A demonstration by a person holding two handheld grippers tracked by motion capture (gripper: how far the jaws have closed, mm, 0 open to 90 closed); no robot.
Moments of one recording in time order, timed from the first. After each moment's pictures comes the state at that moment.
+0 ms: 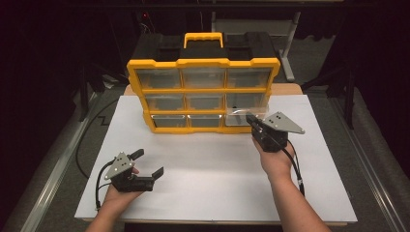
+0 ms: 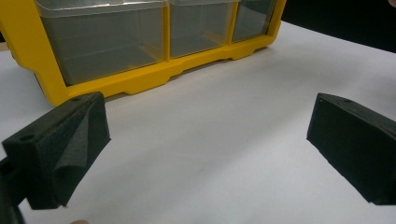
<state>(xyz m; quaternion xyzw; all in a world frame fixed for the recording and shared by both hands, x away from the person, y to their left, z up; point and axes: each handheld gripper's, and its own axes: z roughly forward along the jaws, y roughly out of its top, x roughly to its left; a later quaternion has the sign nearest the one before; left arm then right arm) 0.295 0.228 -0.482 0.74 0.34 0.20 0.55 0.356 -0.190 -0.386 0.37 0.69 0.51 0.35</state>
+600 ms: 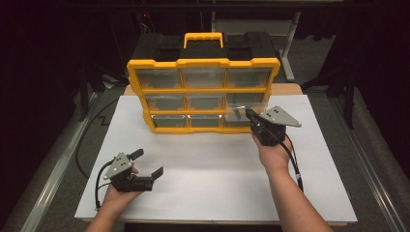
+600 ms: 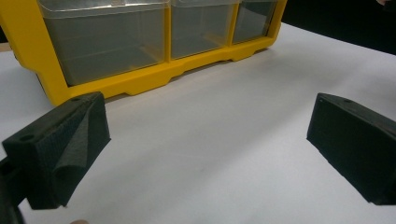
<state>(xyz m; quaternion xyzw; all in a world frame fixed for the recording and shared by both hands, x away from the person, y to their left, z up) 0.295 0.229 -0.482 0.73 0.34 0.20 0.55 0.373 -0.188 -0.383 0.38 0.69 0.51 0.36</state>
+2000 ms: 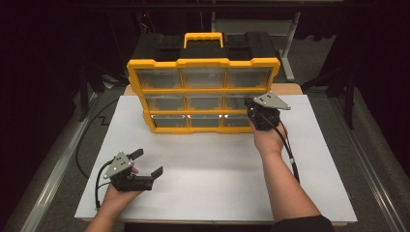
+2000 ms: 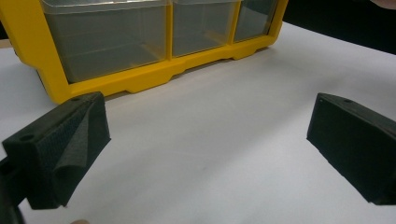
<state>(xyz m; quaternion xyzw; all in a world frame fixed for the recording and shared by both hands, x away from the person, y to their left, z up) 0.297 0.231 -0.483 0.73 0.34 0.20 0.55 0.415 -0.179 -0.378 0.40 0.69 0.47 0.38</state>
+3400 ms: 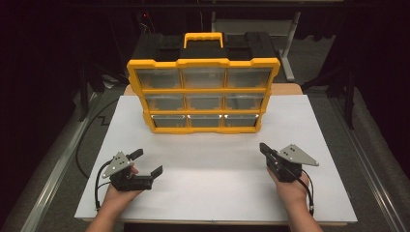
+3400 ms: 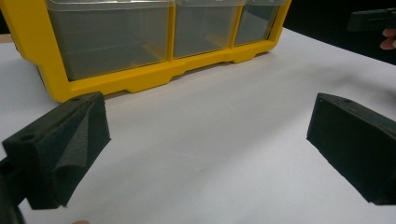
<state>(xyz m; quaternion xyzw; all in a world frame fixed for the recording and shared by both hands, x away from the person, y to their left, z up) 0.298 0.232 -0.484 0.73 0.36 0.19 0.56 0.308 -0.239 -0.455 0.39 0.71 0.49 0.32</state>
